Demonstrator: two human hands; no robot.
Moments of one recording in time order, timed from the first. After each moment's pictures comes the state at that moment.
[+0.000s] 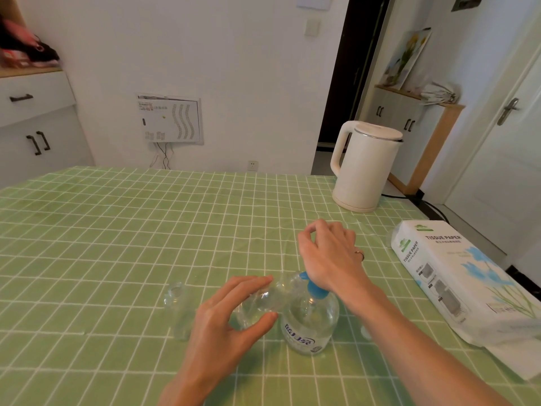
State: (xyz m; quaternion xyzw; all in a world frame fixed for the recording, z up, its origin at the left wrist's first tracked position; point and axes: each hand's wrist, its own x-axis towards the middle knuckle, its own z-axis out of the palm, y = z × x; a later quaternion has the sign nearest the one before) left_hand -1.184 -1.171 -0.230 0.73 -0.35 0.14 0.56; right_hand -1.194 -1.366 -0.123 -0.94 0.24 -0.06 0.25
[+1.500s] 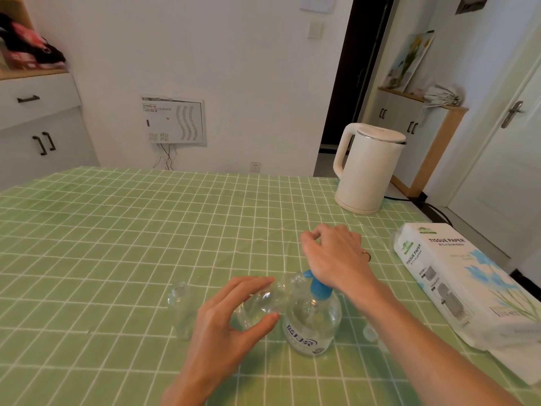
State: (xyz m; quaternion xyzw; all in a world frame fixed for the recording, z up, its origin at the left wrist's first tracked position) left_hand -1.182 -1.171 -0.231 0.73 -0.36 0.15 0.56; right_hand -1.194 -1.368 -0.116 -0.93 0.25 -0.04 0.25
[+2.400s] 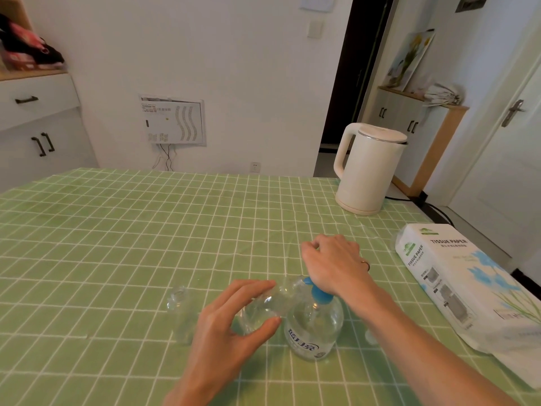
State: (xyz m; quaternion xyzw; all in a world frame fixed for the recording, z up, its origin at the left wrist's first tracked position) left_hand -1.183 -1.171 -0.229 0.73 -0.35 0.14 0.57; right_hand -1.195 -1.364 -0.118 -0.93 0.27 -0.01 0.25
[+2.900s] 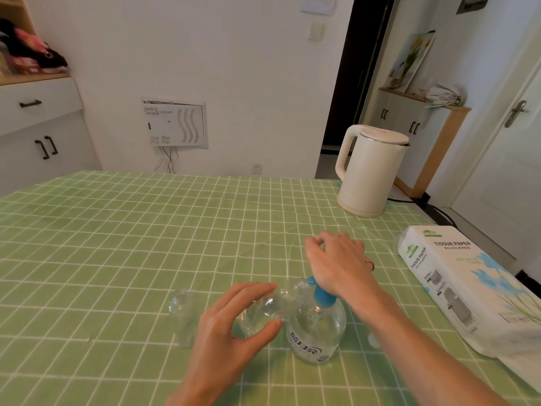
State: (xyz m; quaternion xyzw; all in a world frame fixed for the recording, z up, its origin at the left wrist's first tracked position) left_hand -1.183 -1.171 -0.228 0.73 -0.35 0.15 0.57; right_hand -1.195 -1.365 -0.117 -0.93 0.27 -0.03 0.26
